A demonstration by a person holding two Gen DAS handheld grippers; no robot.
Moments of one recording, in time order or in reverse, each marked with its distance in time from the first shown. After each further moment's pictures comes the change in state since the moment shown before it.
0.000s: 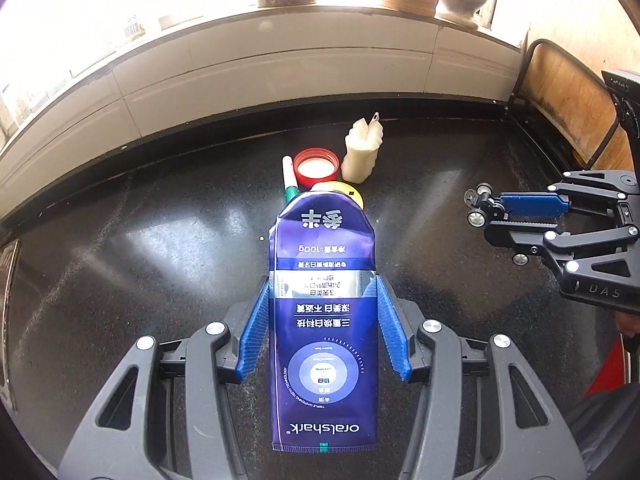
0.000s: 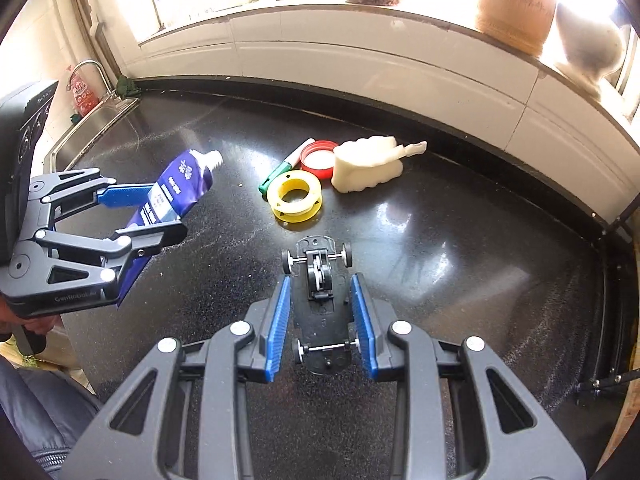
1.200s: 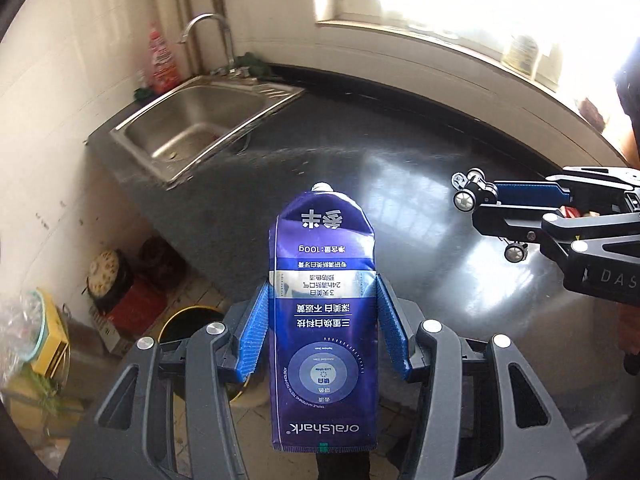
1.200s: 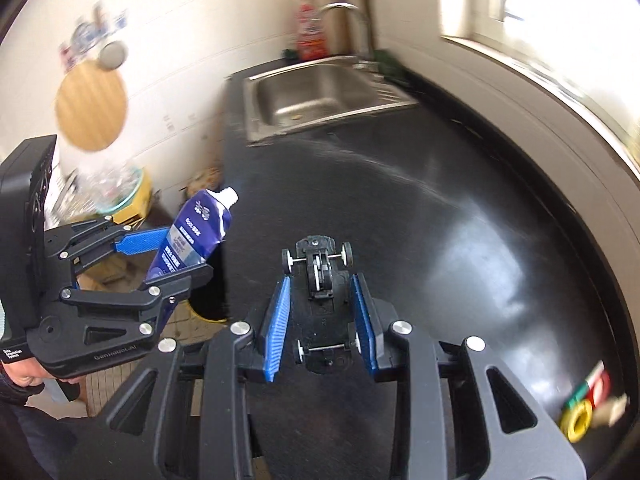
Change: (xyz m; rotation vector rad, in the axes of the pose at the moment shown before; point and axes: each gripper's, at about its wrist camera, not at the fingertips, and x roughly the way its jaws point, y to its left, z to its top) left arm -0.206 0.222 -0.226 -0.688 -0.042 0.511; right arm 0.024 0.373 0.091 -0.597 0.011 0.498
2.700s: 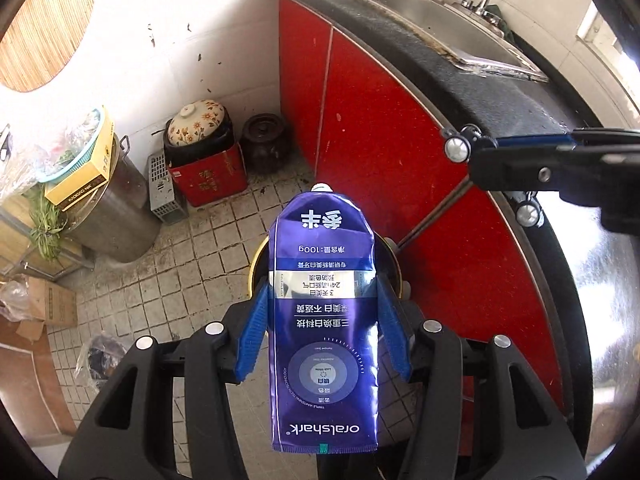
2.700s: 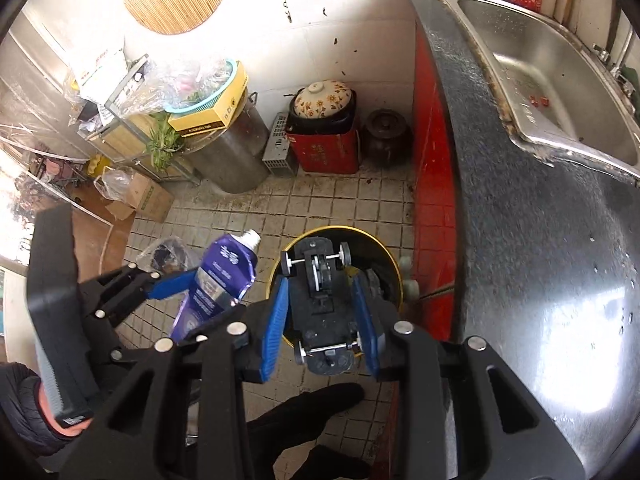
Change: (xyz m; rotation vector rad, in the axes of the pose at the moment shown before) left arm 0.094 0.253 -0.115 -0.503 0.199 0.200; right arm 0.265 0.232 0.120 -0.302 0.352 0.278
